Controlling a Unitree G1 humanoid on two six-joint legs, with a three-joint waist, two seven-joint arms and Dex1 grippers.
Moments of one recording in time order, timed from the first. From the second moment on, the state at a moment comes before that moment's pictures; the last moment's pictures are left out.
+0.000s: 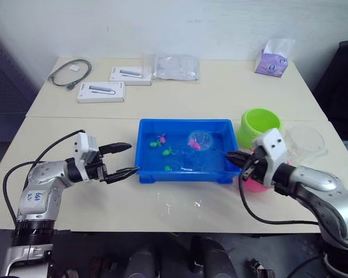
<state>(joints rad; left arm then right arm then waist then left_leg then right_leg) -0.33 0.62 0.16 0.09 -0.51 0.23 -1.19 -0.14 -0.63 -0.27 -0.68 0.55 0.98 0.56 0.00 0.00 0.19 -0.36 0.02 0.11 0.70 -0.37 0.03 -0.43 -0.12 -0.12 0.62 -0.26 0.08</state>
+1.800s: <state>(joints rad) -0.54 0.43 -0.04 0.13 -0.48 0.26 -1.19 0.61 -0.69 -0.77 -0.27 -0.90 -0.81 -0.06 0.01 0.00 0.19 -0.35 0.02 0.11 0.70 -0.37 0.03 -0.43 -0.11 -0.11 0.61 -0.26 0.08</state>
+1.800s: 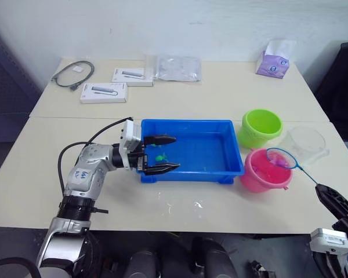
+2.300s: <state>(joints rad) -0.53 0.44 -0.04 0.12 -0.48 0.27 -1.20 0.65 -0.71 -0.76 -0.27 -0.86 -0.78 -0.07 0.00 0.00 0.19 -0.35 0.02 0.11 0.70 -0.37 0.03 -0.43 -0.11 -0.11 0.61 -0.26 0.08</state>
